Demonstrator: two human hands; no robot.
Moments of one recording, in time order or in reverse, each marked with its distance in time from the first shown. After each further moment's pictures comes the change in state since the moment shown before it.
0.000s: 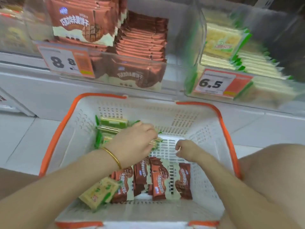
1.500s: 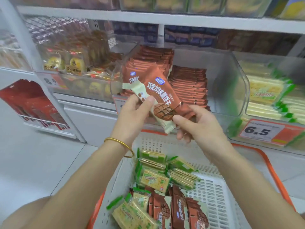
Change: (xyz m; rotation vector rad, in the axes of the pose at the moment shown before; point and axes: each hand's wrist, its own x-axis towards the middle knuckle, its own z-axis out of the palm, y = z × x) left_hand -0.018 -0.056 -0.131 -1.153 0.838 -0.398; right_hand -0.091 -0.195 -0.118 0.995 0.365 -0.656
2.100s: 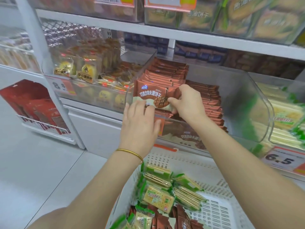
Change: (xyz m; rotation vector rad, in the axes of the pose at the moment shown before) left_hand 0.036 -0.032 -0.032 1.234 0.108 0.379; right_hand 0.132 -0.017 0.047 -0.761 0.192 -0.140
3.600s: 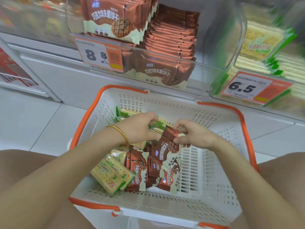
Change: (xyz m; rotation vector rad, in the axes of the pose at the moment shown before) left_hand -0.087 0.071 0.048 -0.364 -1.013 -0.006; right_hand -0.174 0.184 -0.022 0.218 -0.851 0.319
